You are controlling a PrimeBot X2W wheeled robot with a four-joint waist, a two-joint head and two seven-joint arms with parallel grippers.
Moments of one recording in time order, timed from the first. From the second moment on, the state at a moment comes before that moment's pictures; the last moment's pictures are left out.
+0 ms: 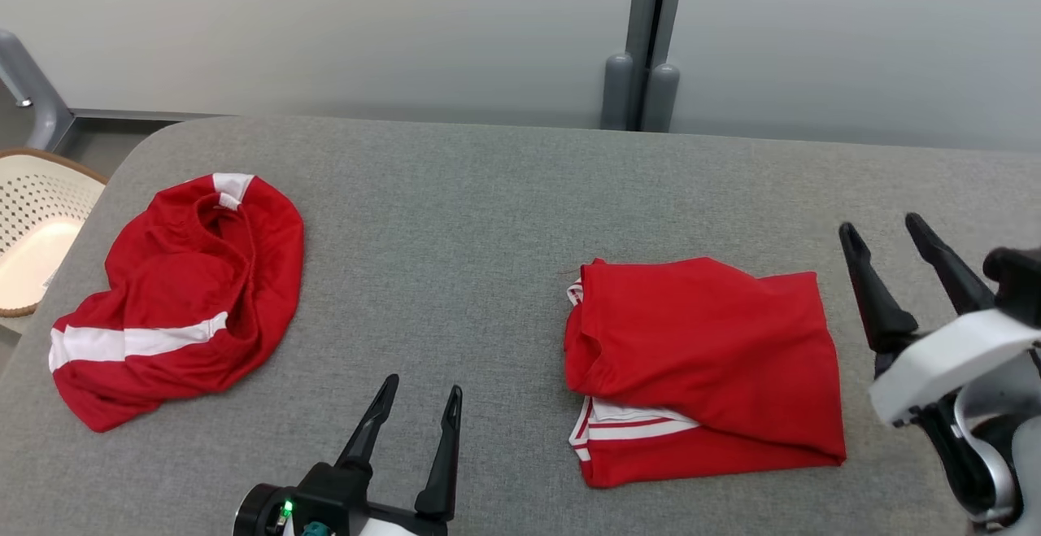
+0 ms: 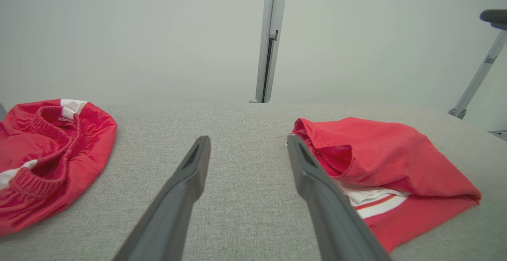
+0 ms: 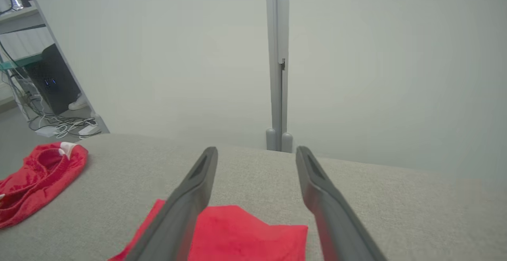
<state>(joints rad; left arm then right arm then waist) 0.03 0.05 -0.37 0.14 -0.23 0.07 -0.26 -0.22 -0.21 0.07 -0.03 0.34 0.13 0.29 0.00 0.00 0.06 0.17</state>
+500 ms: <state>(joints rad) 0.04 0.05 -0.37 0.14 -0.21 0.04 -0.26 -0.19 -0.35 0.56 0.18 0.42 0.13 0.09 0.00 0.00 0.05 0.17</state>
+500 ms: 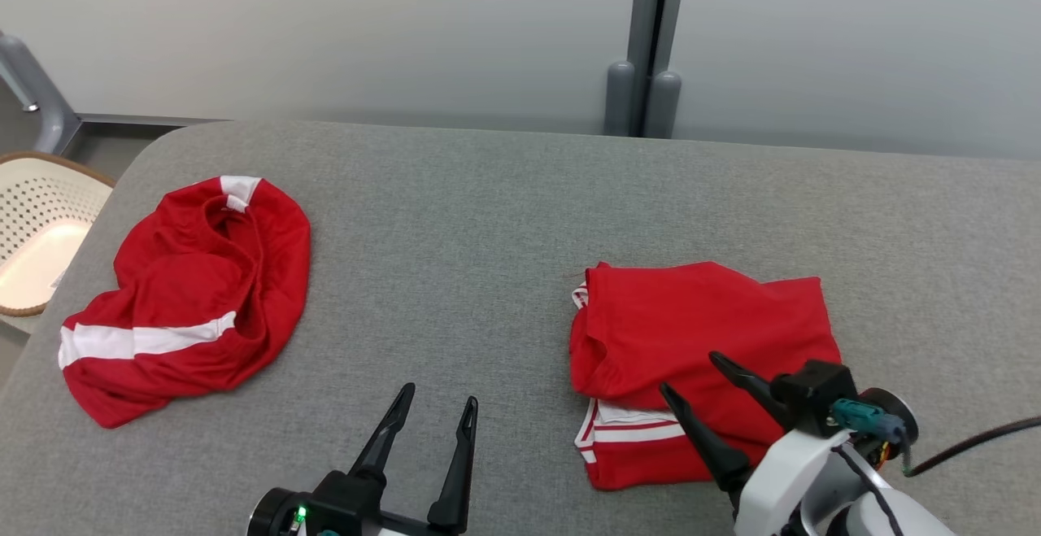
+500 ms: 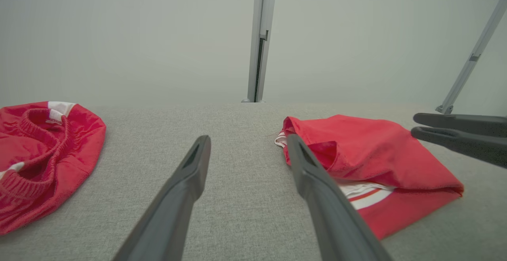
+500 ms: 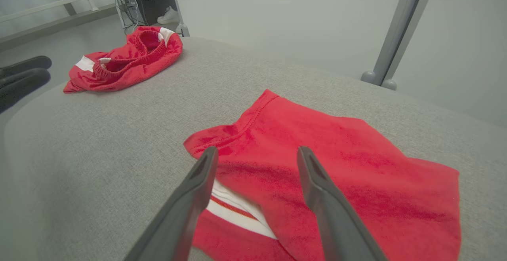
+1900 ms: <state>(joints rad) 0.03 0.05 -0.38 0.15 -0.22 0.06 -0.26 -0.45 -0.34 1.00 0.45 0.57 0.13 -0.14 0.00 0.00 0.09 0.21</state>
